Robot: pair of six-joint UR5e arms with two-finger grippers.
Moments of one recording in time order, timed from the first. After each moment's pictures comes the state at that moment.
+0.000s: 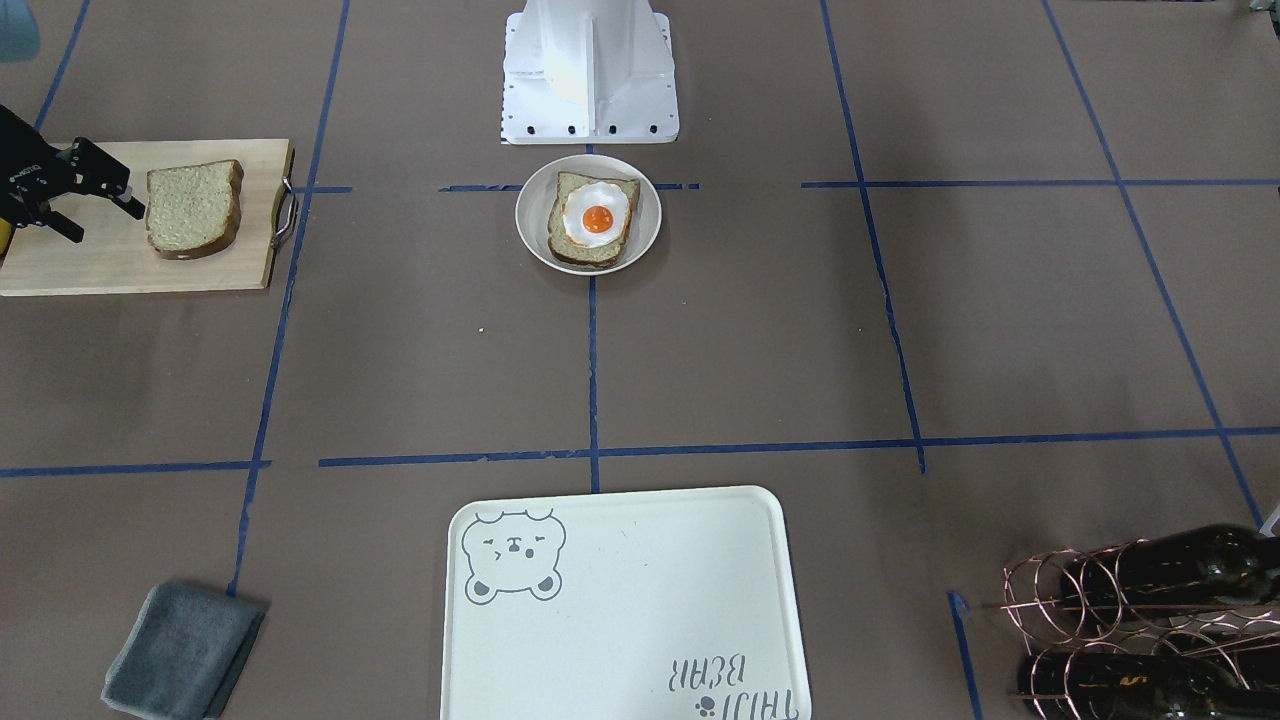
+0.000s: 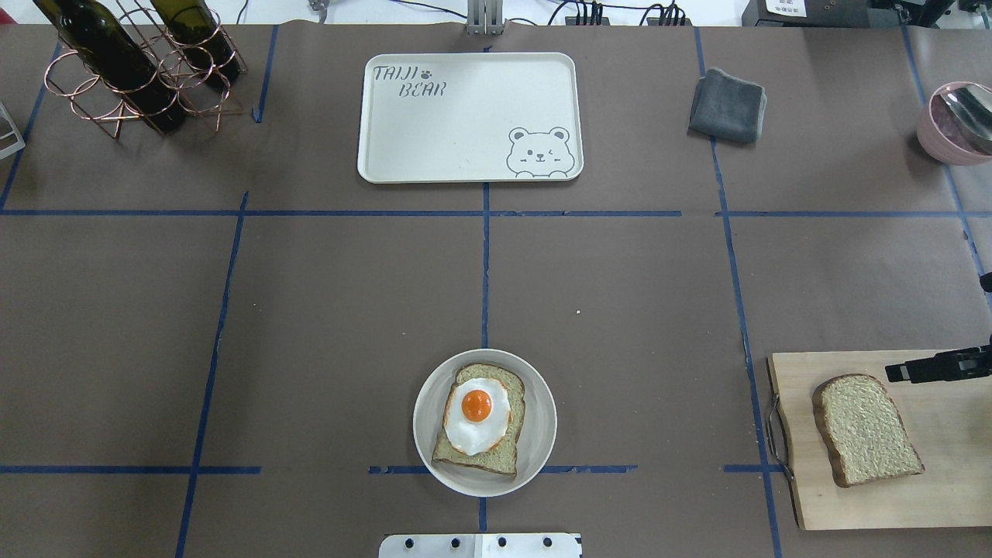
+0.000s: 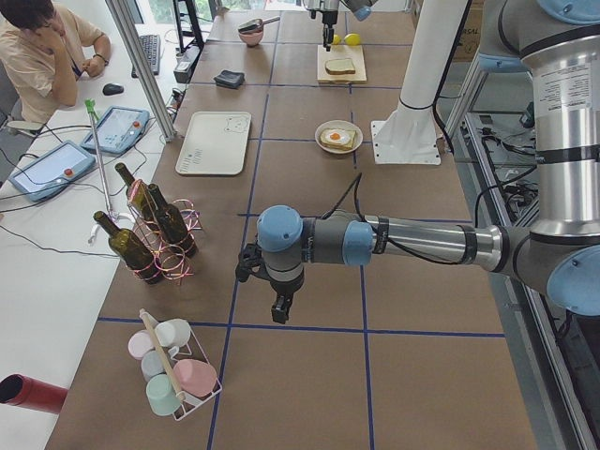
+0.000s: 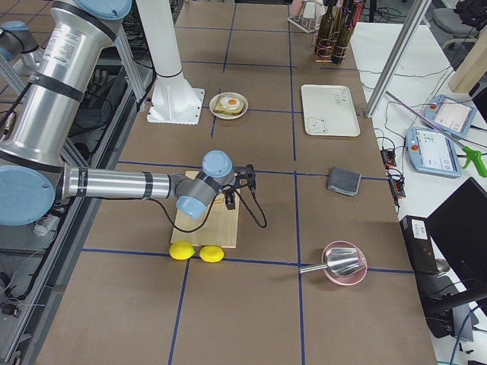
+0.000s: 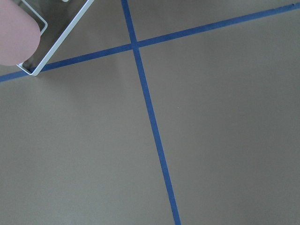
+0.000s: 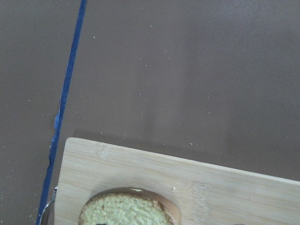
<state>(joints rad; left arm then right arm) -1.54 -1.41 -1.82 -1.50 -2.36 0.21 0.87 -1.98 1.81 -0.50 2.23 0.92</state>
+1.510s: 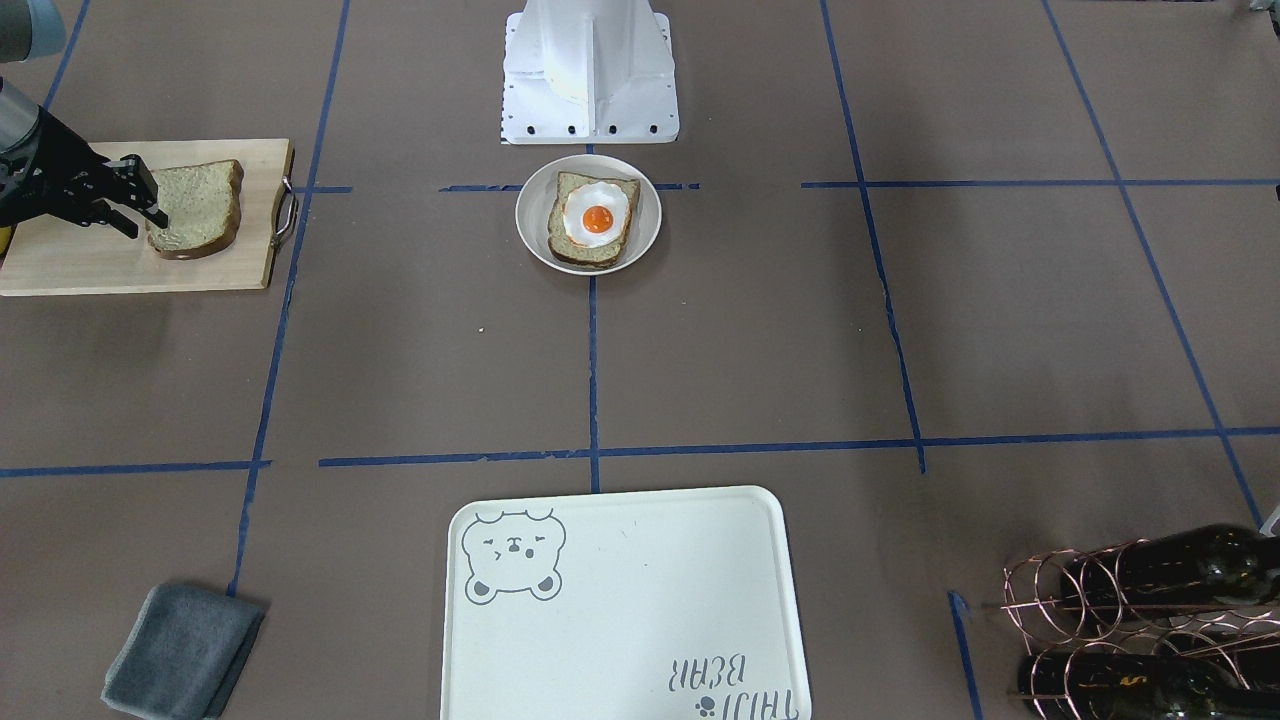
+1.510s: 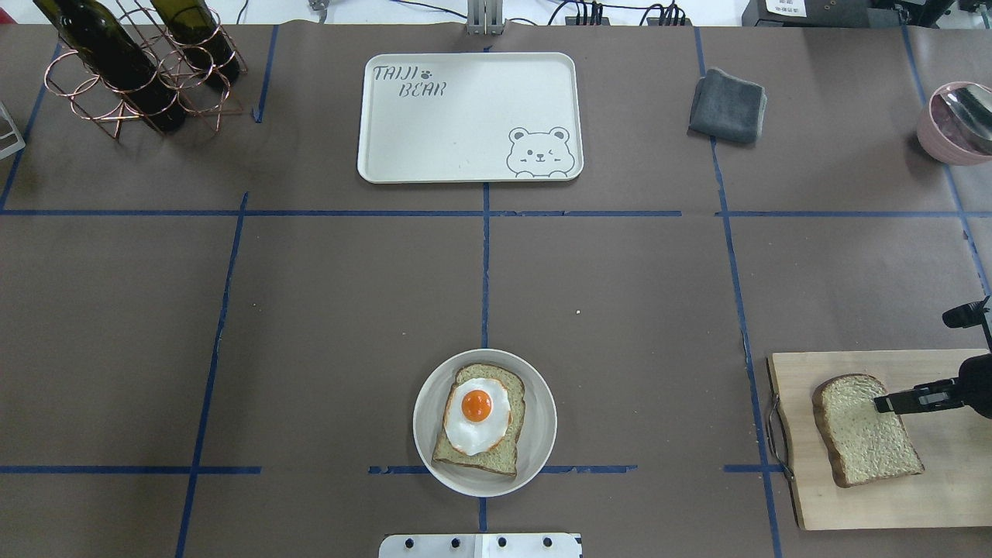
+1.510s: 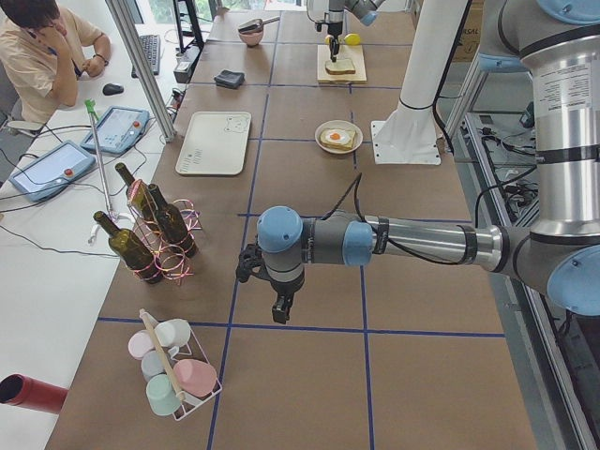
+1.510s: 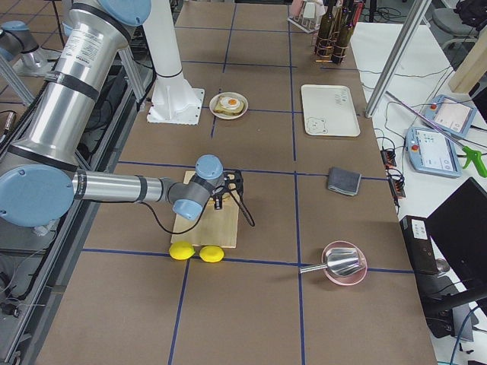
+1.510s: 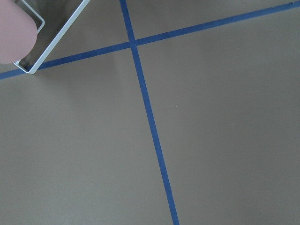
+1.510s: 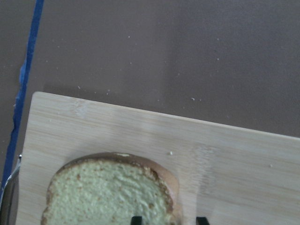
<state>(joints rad) -1.54 -1.41 -1.82 -1.50 -2.36 0.21 0.73 -1.99 1.77 -0.49 2.16 0.94</state>
